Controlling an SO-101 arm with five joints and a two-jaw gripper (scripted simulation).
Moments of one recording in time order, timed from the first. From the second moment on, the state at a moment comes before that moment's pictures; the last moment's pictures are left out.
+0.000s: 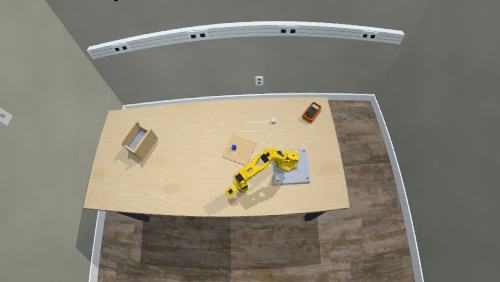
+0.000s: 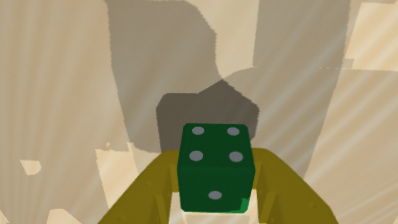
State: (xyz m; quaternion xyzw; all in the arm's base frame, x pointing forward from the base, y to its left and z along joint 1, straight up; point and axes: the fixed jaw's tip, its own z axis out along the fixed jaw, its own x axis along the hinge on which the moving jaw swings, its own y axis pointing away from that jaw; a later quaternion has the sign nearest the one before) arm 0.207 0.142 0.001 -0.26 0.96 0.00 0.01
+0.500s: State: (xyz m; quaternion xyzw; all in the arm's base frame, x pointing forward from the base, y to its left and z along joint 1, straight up) arm 0.207 0.141 0.001 -0.26 0.96 0.00 0.01
